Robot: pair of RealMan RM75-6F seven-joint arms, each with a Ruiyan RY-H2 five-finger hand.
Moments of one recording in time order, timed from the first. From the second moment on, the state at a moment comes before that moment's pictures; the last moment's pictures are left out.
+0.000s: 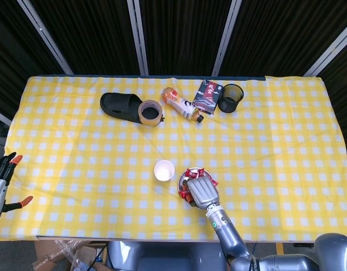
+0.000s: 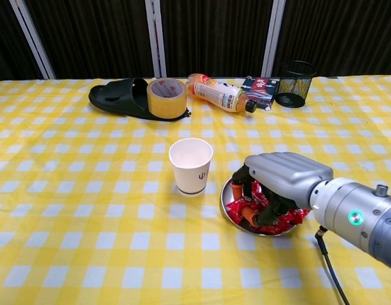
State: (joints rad) left arm -0.09 -1.09 -0.04 -1.63 1.47 1.45 -0.05; right arm 0.63 -1.74 0.11 -1.72 -0.96 1.14 -0.70
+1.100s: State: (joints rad) left arm -0.10 -1.08 -0.04 -1.64 1.45 1.43 -0.06; right arm 0.74 -1.67 0.29 -1.92 -0.94 1.20 -0.77
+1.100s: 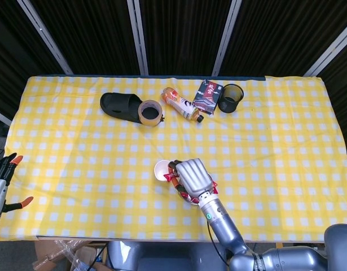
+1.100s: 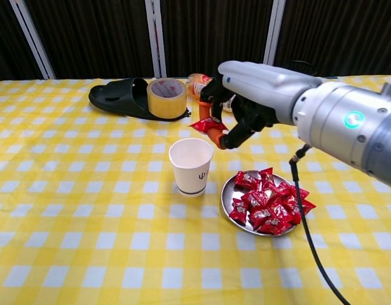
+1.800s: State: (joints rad) left arm -0.11 -1.05 -0.04 -1.67 1.43 1.39 -0.10; right arm 0.88 -1.81 0.34 -1.67 -0.81 1.16 -0.75
